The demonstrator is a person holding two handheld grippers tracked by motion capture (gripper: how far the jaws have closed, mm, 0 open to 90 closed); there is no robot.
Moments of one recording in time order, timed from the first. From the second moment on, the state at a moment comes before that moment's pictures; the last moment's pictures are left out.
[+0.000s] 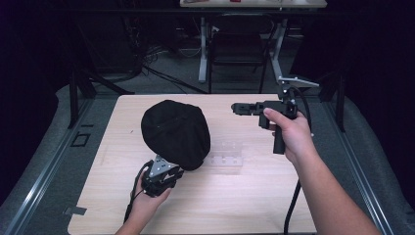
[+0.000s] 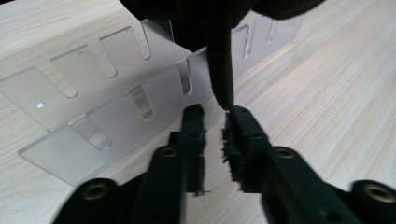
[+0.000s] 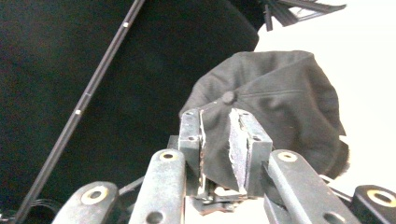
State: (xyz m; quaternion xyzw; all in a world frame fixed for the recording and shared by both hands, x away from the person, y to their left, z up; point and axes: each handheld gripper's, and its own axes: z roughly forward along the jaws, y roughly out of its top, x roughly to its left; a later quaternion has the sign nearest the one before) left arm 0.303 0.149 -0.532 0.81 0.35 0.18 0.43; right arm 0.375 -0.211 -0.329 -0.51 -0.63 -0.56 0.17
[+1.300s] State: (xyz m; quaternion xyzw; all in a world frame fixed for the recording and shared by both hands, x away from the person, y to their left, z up) left arm 0.284 0.224 -0.542 0.76 0.44 0.17 0.45; right arm 0.319 -0.250 -0.361 -0.52 -0.71 -0.48 -0.04
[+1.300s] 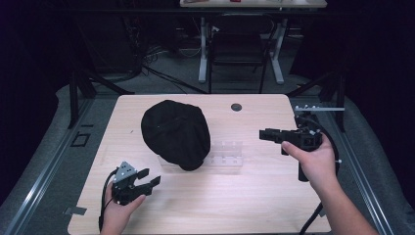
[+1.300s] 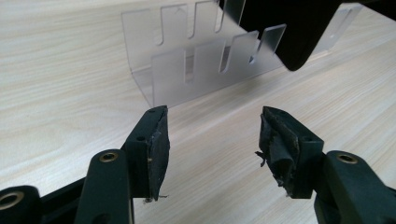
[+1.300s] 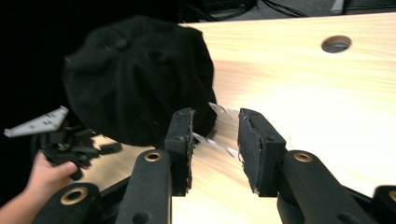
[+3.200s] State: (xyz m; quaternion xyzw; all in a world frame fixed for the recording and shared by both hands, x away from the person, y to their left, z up) left arm 0.284 0.229 -0.558 0.76 0.45 0.17 0.44; right arm 0.263 -0.261 -0.537 -0.53 -0.71 -0.41 -0.22
